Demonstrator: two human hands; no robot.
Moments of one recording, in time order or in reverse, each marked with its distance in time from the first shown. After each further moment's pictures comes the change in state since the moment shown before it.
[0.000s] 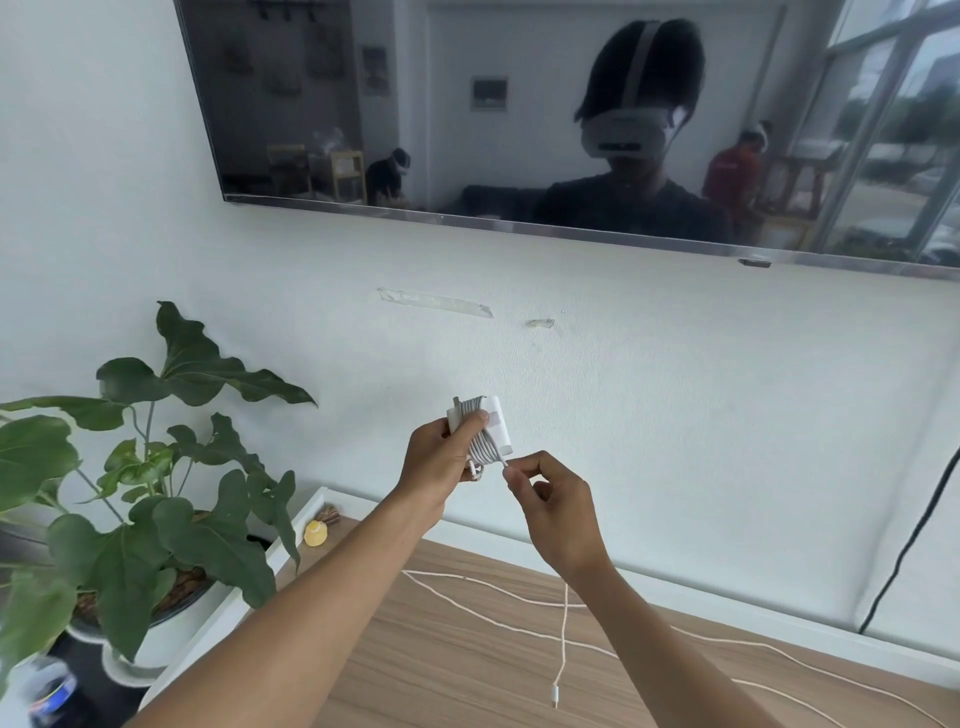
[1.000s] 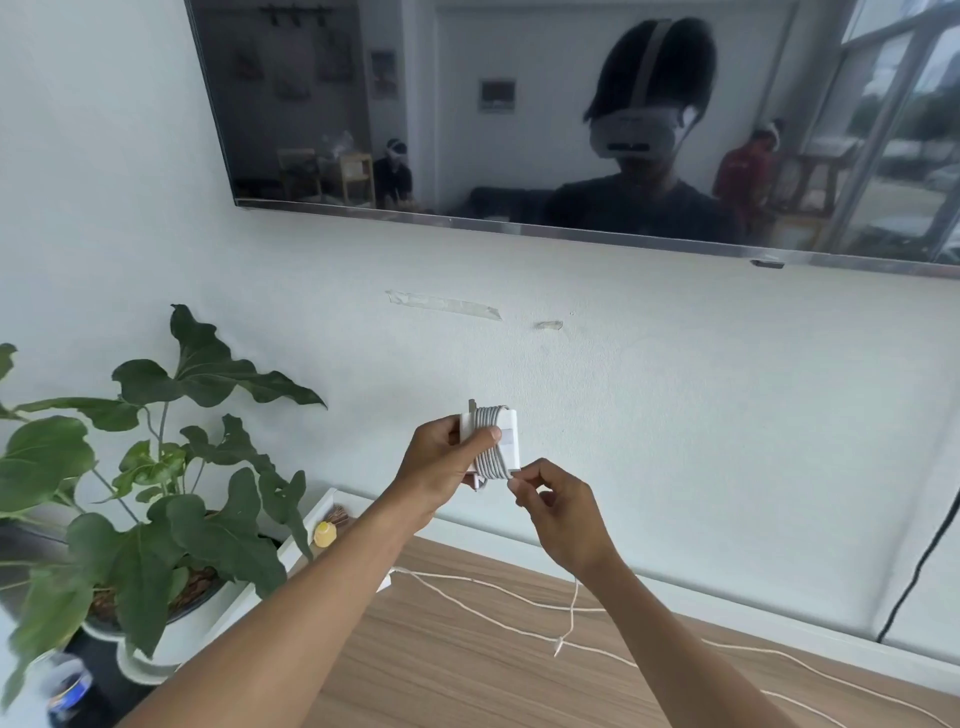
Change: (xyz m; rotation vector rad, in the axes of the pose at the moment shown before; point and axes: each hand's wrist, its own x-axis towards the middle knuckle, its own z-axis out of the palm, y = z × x) left_hand -0.001 0.001 -0.018 0.127 -0.157 0.149; right_hand 0.007 0.014 -0.001 -0.018 -0.129 0.048
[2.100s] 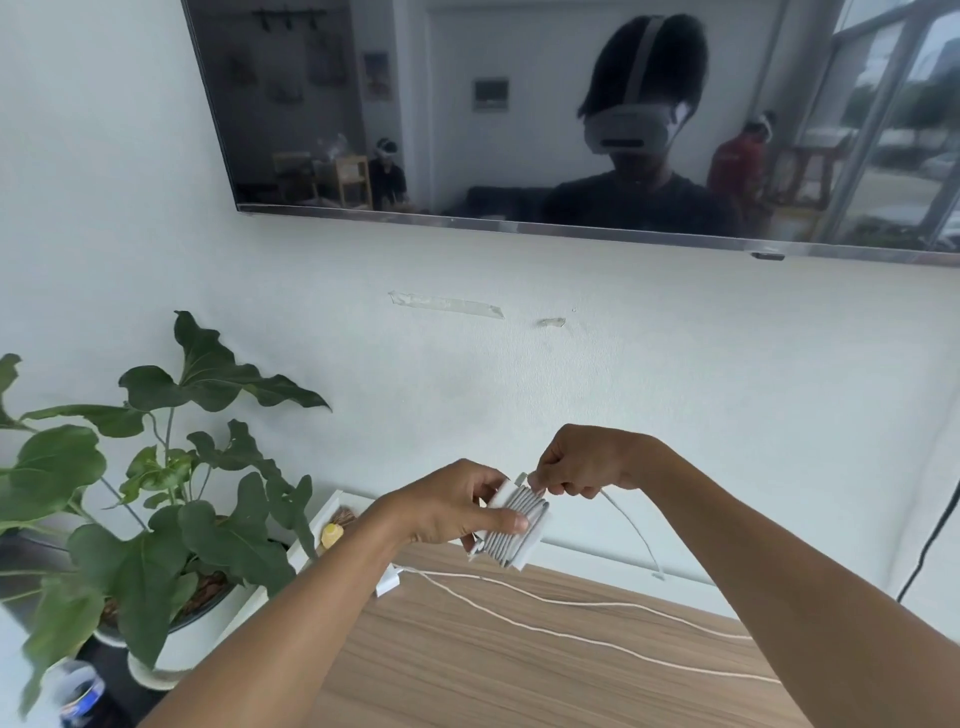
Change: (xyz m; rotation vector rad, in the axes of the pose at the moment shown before) left_hand -0.016 -0.003 -0.018 0.432 -0.648 -0.134; right_hand 0.053 -0.069 -0.047 -0.456 -0.686 0.434
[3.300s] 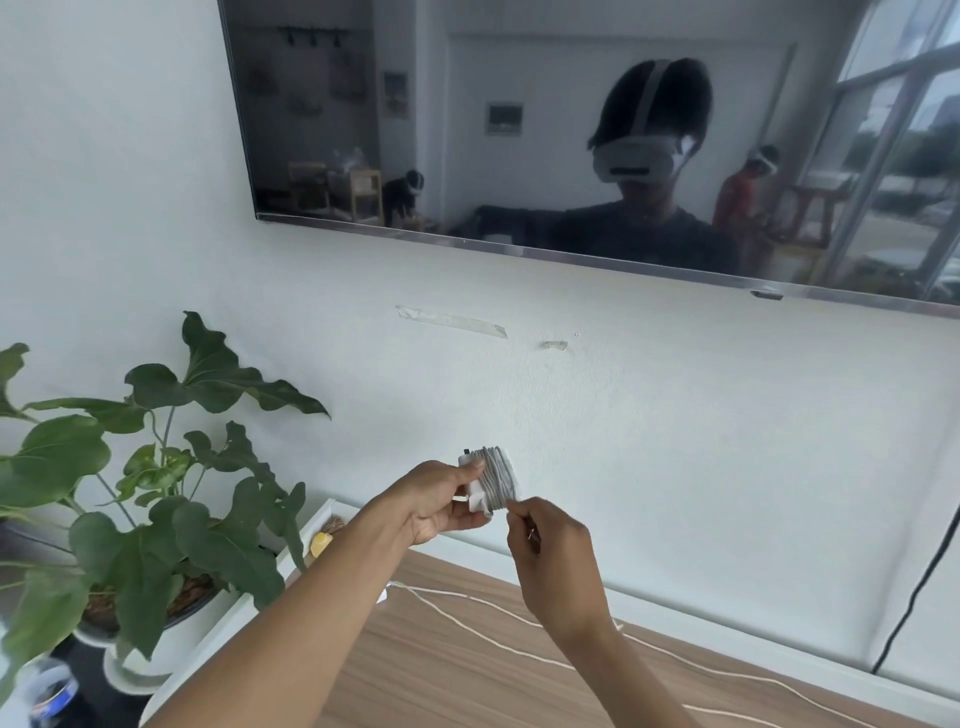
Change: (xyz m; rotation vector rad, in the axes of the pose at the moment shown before) left_hand 0.014 0.007 -0.006 -0.811 0.384 -0.276; right_hand -0.006 0.020 0.117 0.106 0.950 -0.485
